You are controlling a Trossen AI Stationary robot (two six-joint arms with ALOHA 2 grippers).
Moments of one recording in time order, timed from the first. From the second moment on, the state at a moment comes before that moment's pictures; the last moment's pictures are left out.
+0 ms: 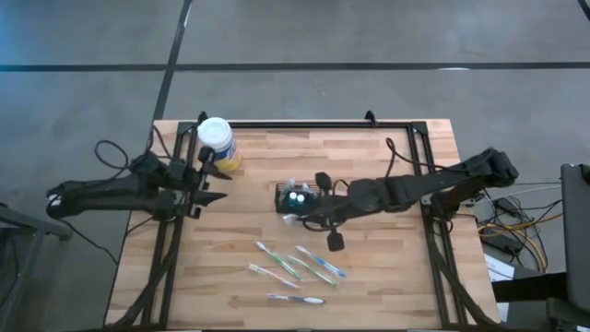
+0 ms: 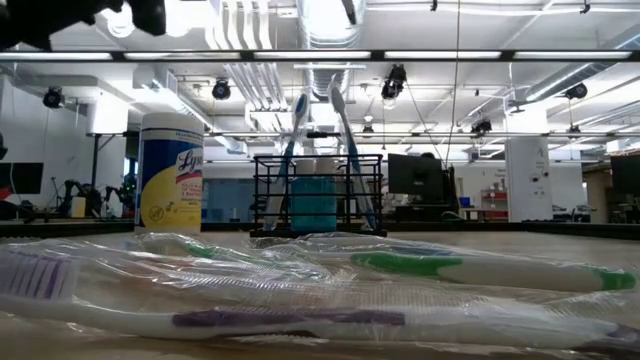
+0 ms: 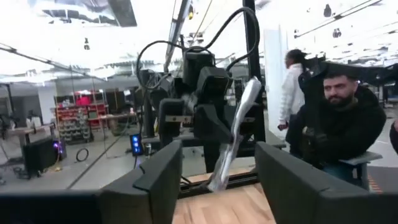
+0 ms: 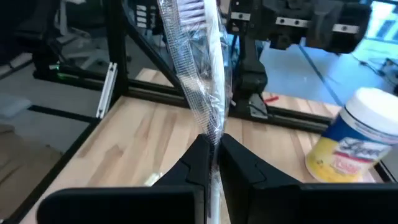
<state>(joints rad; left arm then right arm) 0.16 0.54 0.37 0.41 0.37 0.00 0.24 1.48 1.22 -0.03 0.10 -0.07</state>
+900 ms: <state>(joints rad) 0.15 1.09 0.80 0.39 0.38 0.11 0.08 1.49 1.22 0.09 0.03 -0.13</state>
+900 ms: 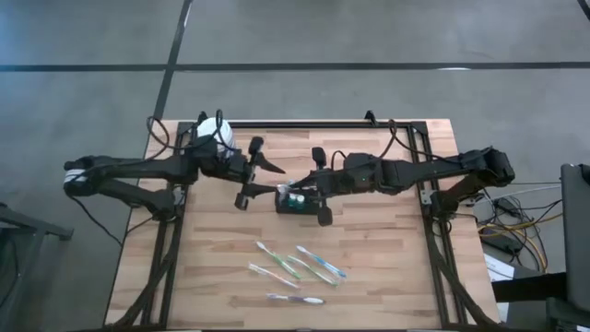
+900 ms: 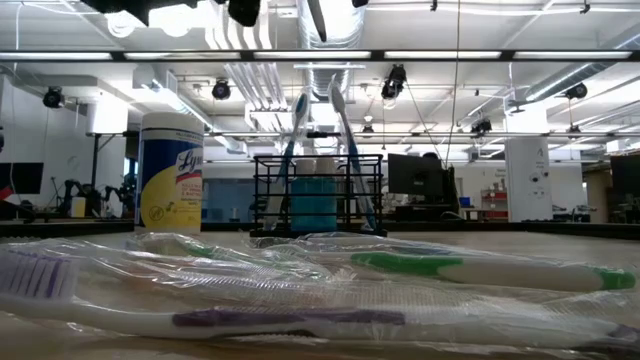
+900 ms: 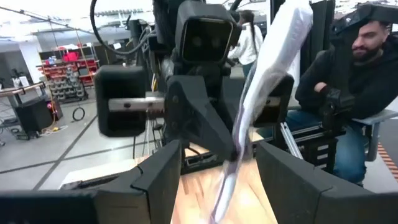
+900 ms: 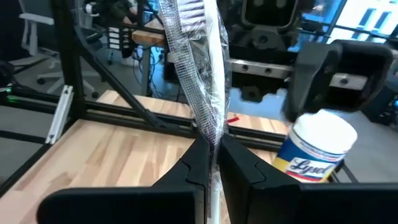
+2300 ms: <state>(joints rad) 0.10 1.21 0.94 0.40 0.44 0.19 0.03 1.49 1.22 0.14 0.02 -0.14</state>
